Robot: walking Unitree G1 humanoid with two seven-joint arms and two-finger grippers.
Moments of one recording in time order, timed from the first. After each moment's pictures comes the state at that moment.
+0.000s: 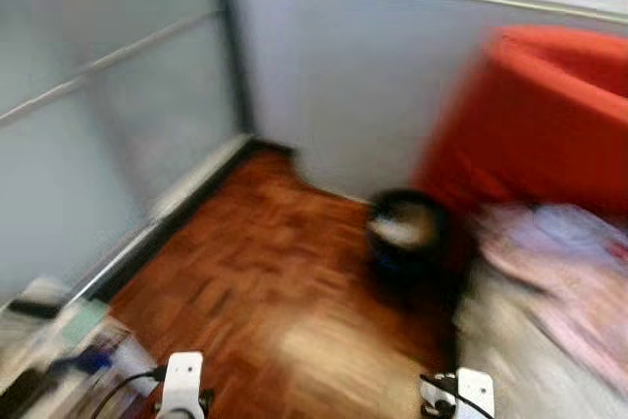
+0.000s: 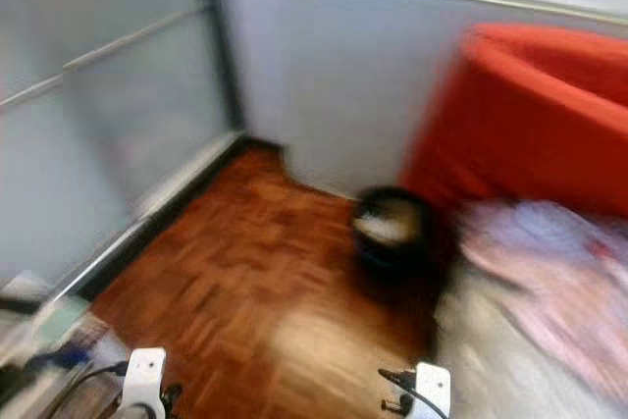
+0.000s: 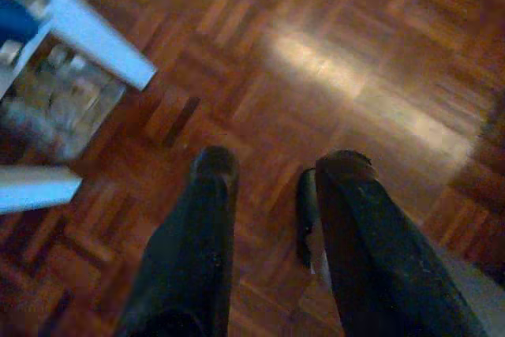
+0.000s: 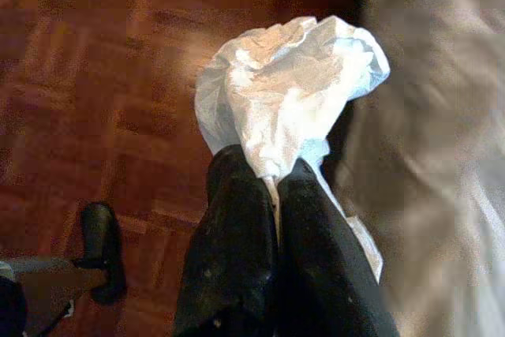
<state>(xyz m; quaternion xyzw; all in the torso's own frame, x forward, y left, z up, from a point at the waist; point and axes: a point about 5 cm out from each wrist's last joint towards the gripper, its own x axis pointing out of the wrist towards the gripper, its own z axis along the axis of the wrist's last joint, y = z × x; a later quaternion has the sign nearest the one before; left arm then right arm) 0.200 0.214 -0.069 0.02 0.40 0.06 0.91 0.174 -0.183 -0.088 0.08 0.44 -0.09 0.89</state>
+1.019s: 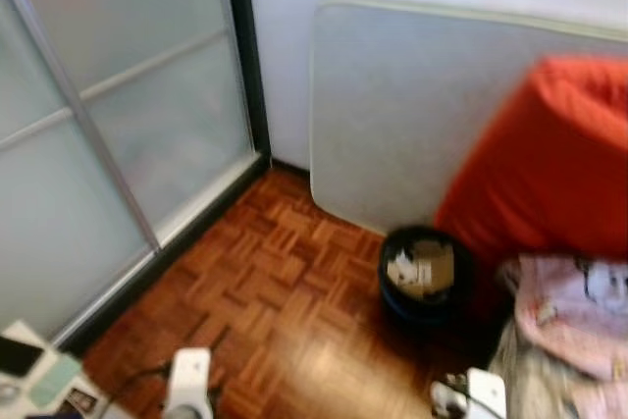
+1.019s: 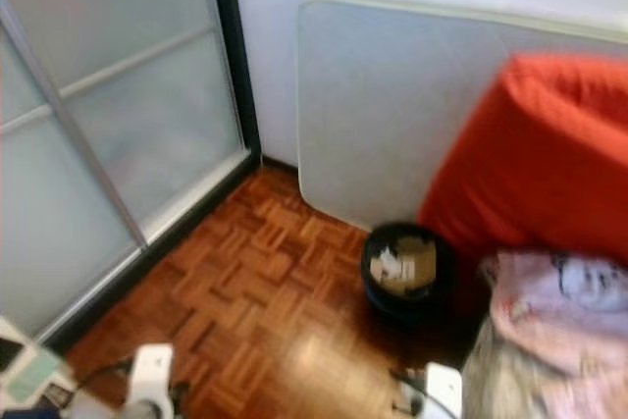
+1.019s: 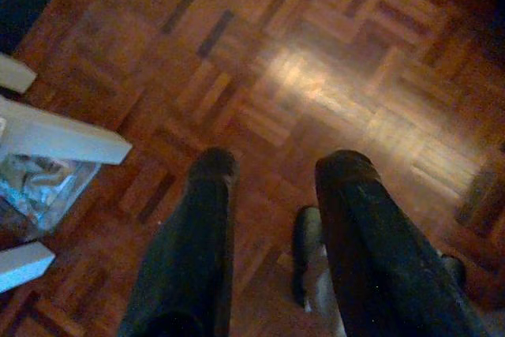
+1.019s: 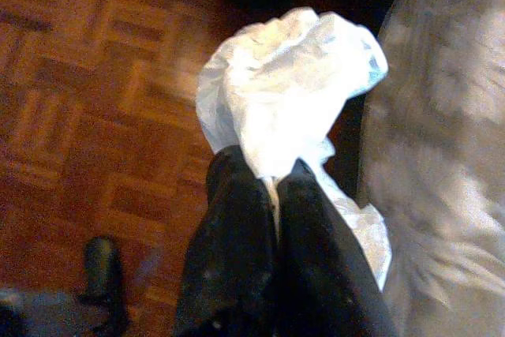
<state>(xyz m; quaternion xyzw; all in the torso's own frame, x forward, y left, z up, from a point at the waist) 0.204 0.213 -0.067 0.02 0.40 0.06 0.91 0.173 -0.187 -0.088 0.09 0.45 -0.10 0.88</state>
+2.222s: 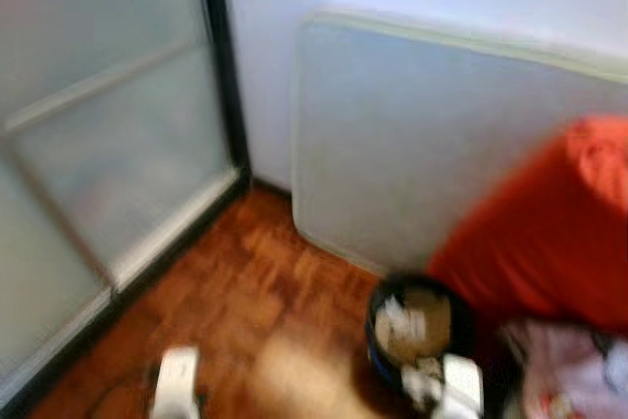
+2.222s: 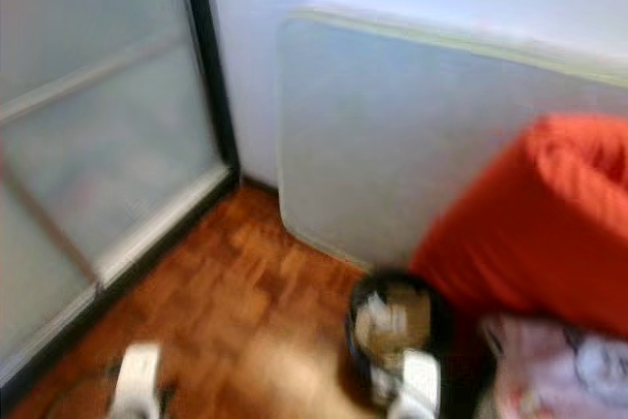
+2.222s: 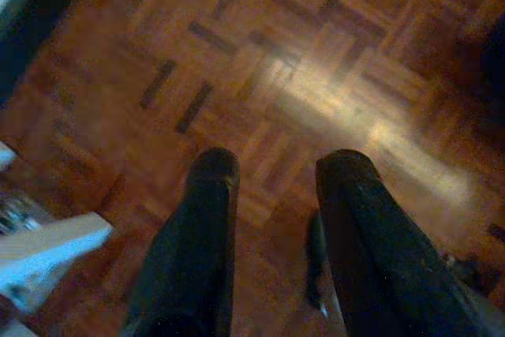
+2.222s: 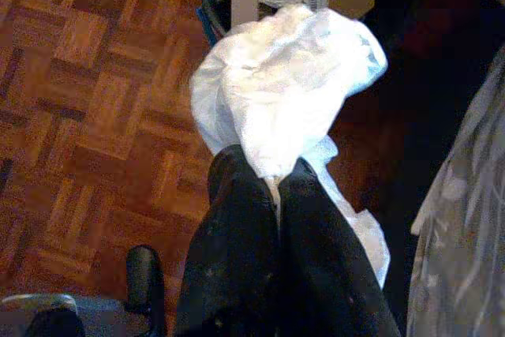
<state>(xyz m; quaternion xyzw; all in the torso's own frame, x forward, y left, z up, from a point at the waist) 0.202 0.219 -0.067 0.03 0.40 0.07 0.91 0.180 -0.172 -0.087 0.10 0.44 -0.08 0.89</state>
